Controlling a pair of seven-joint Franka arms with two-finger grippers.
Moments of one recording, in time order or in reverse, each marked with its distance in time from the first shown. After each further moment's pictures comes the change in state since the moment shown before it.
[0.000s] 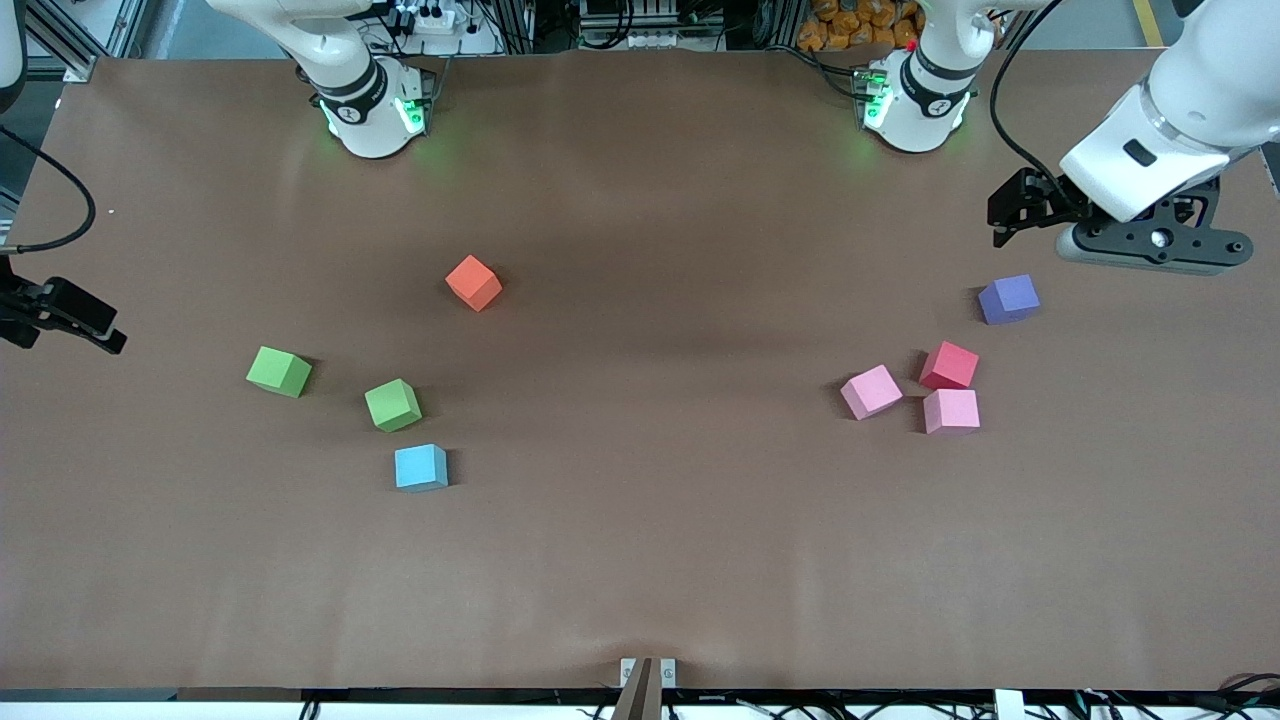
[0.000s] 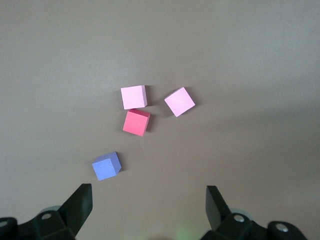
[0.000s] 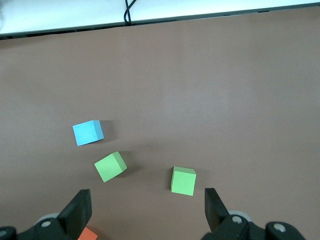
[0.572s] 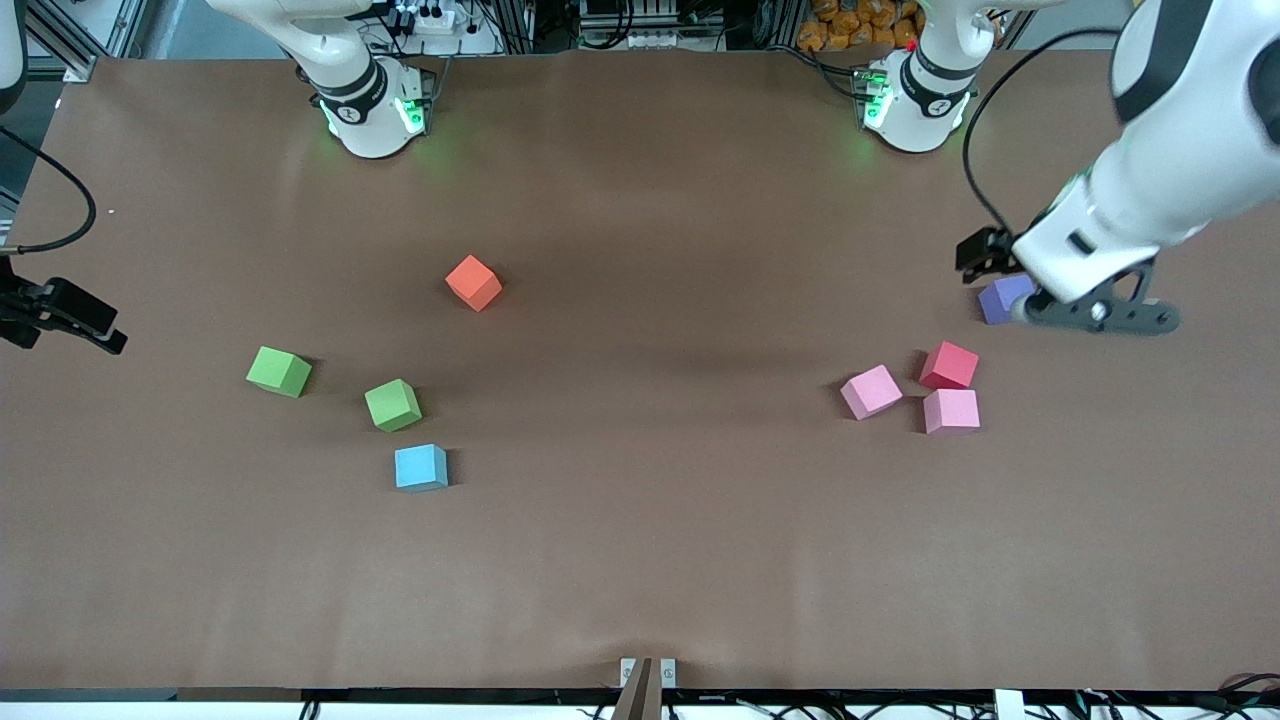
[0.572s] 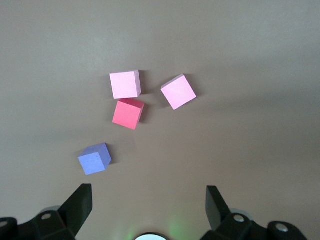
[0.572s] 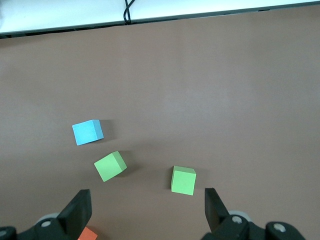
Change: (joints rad) left arm 0.001 0.144 -0.010 -0.004 0.000 0.002 -0.060; right arm 0.000 0.005 0.000 -0.001 0.000 -0.001 0.000
